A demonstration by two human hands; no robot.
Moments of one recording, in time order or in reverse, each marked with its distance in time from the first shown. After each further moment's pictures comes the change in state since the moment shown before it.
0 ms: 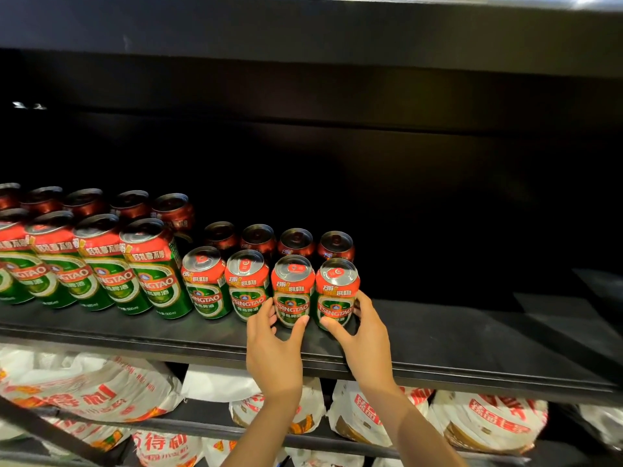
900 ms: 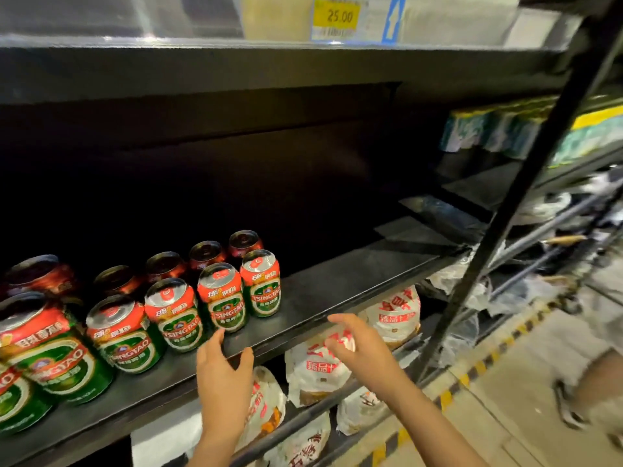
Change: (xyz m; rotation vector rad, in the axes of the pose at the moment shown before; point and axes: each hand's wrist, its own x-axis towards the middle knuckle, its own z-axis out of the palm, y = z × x) left_hand 0.014 -0.010 -0.064 0.118 -0.667 0.149; right_hand -0.123 -0.030 -0.054 -0.240 0.104 0.240
